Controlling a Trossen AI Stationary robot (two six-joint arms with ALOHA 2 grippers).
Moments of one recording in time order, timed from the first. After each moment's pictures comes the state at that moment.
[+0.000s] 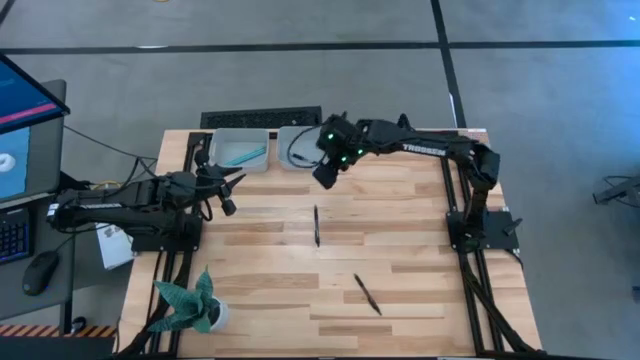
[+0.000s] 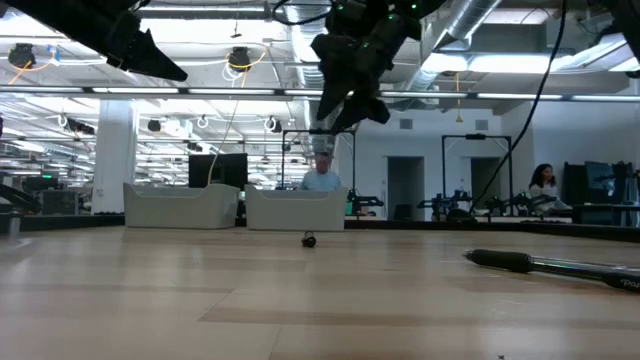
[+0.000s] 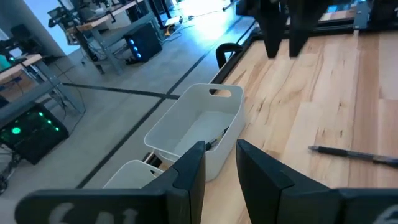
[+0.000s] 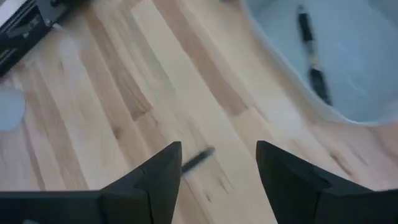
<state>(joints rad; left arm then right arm) 0.07 0.49 0.52 -0.36 -0.56 0.11 -0.33 1.88 1.67 -0.79 -0.20 0.29</state>
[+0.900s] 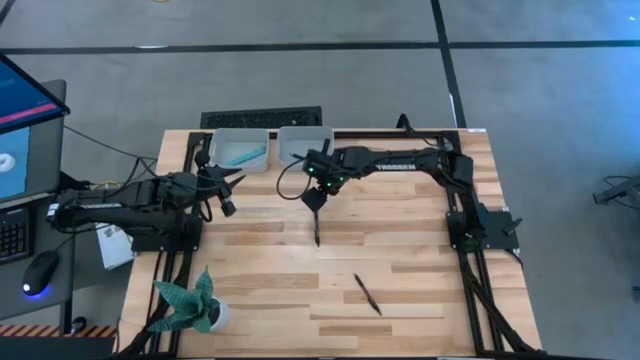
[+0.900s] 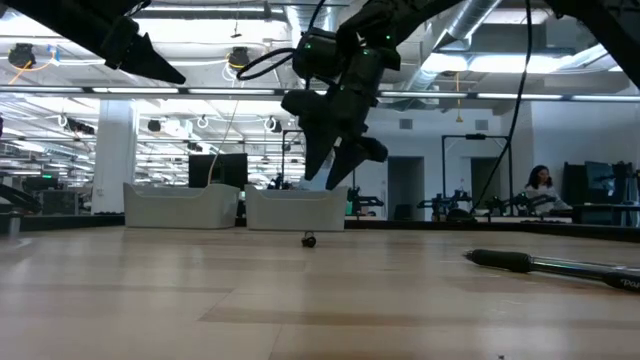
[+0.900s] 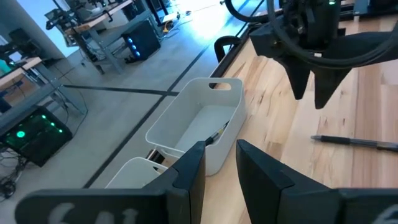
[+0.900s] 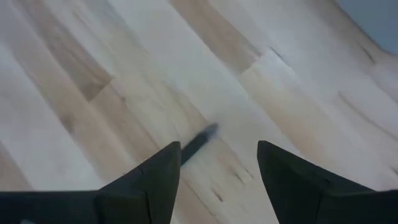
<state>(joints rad) 0.07 0.49 0.52 -0.39 -0.55 0.14 -0.21 2.07 1.66 -0.78 -0.10 0.48</state>
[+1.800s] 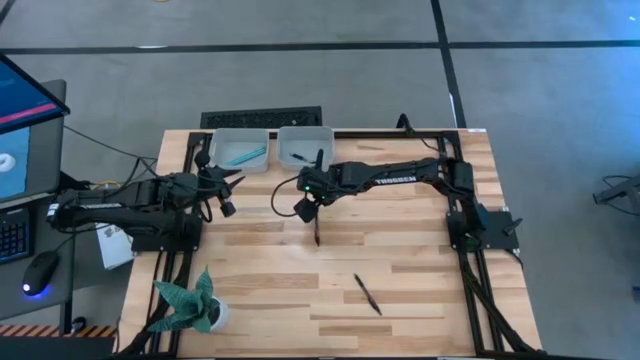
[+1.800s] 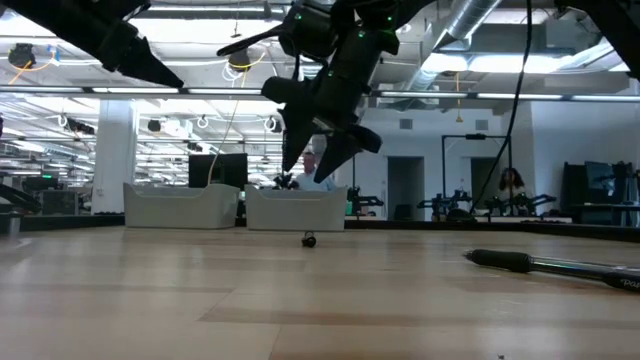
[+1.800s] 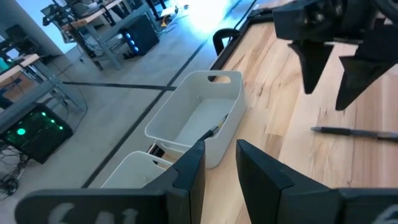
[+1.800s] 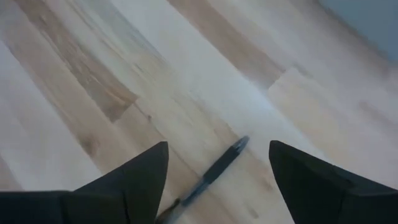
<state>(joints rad) 0.07 0.49 0.52 -0.42 -0.55 0.14 -0.10 2.07 1.66 -0.70 0.08 0.61</state>
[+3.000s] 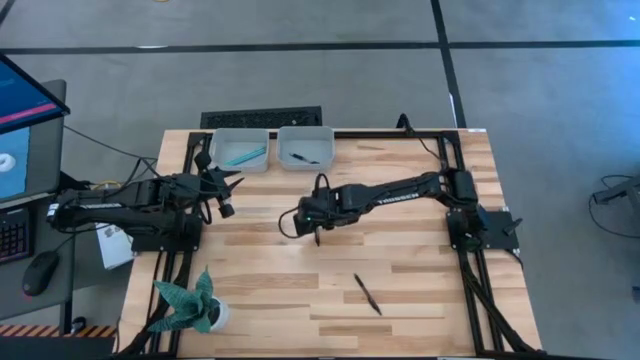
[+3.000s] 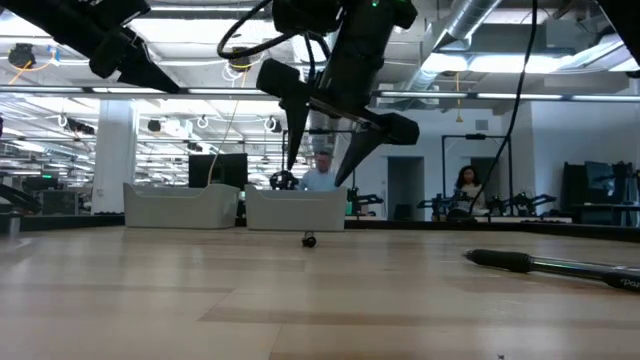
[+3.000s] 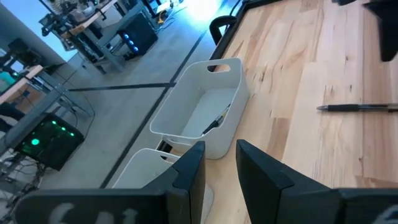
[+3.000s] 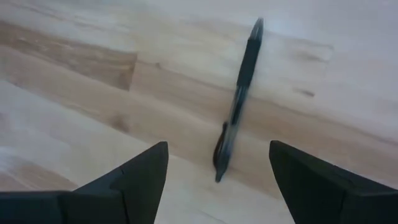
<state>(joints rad) 0.07 0.49 0.52 -0.46 -0.56 0.22 0.05 2.07 1.66 -0.81 0.10 1.26</state>
